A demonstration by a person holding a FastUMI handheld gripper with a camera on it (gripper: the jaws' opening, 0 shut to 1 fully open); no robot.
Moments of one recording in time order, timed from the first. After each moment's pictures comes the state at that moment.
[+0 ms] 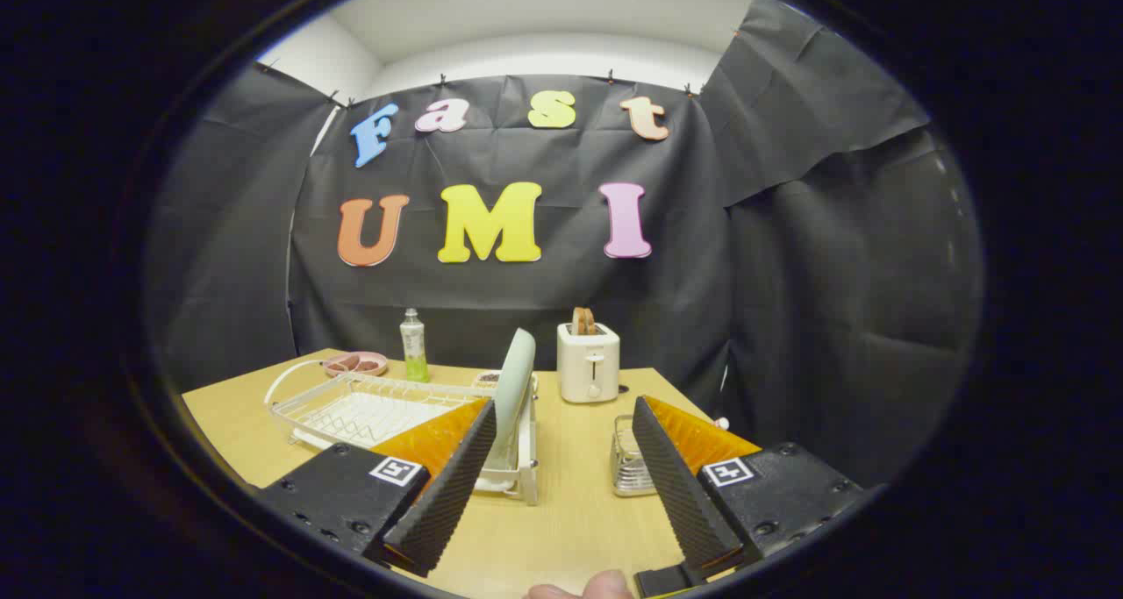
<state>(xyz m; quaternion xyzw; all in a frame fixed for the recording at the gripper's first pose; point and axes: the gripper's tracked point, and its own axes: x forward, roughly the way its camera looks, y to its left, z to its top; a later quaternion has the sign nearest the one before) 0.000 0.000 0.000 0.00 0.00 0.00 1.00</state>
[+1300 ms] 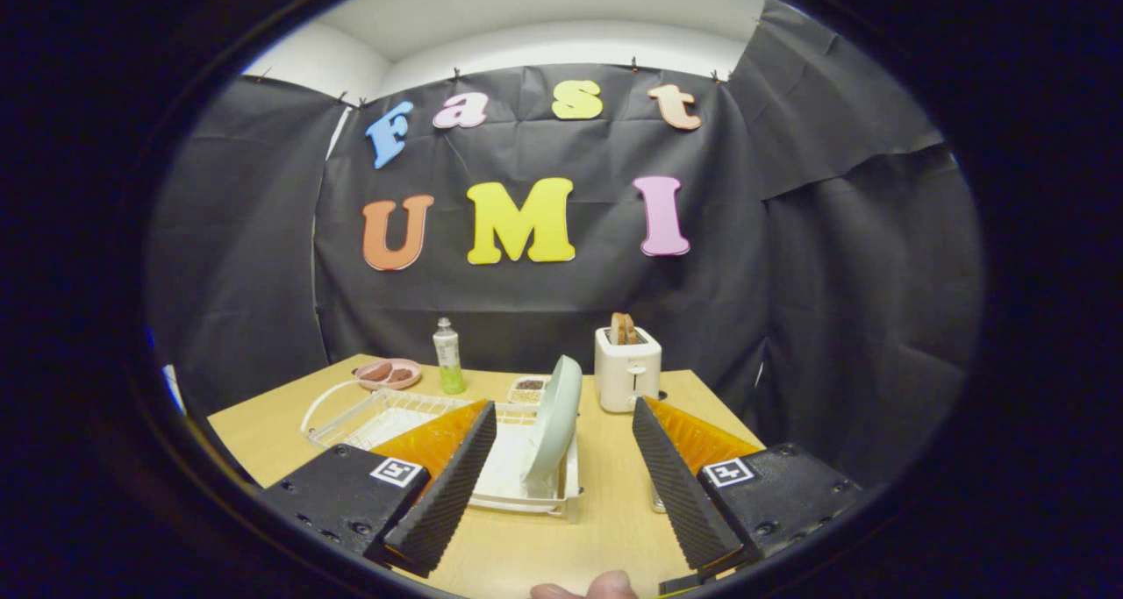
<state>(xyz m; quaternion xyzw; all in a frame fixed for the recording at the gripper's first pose) 0.029 0.040 0.042 -0.02 0.04 0.04 1.00</state>
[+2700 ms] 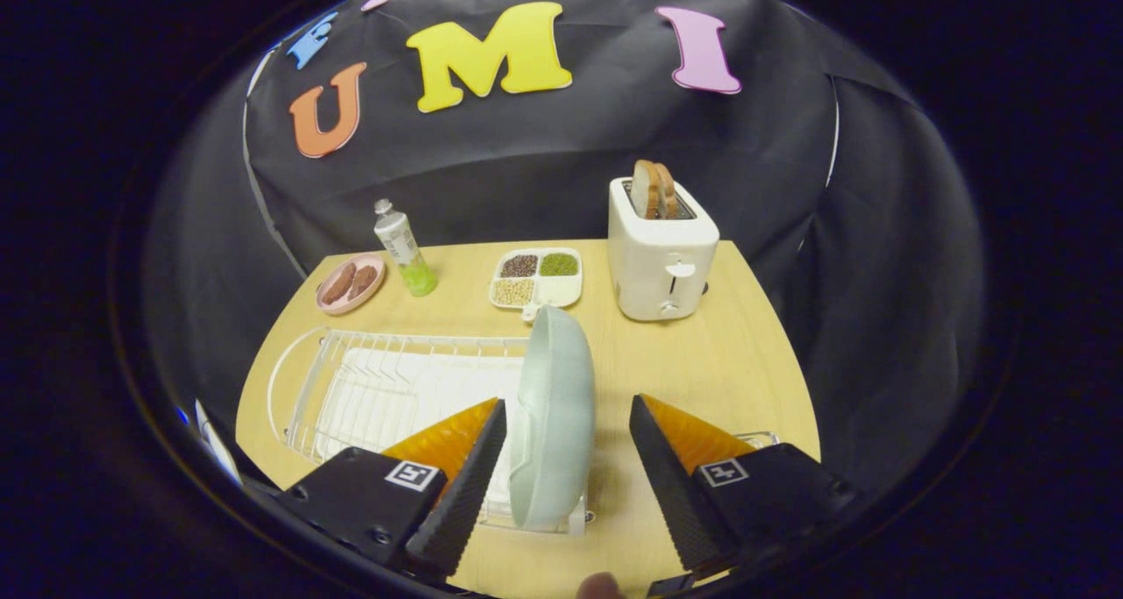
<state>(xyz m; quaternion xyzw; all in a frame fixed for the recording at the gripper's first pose) 0.194 0.061 0.007 0.00 0.39 0.05 0.92</state>
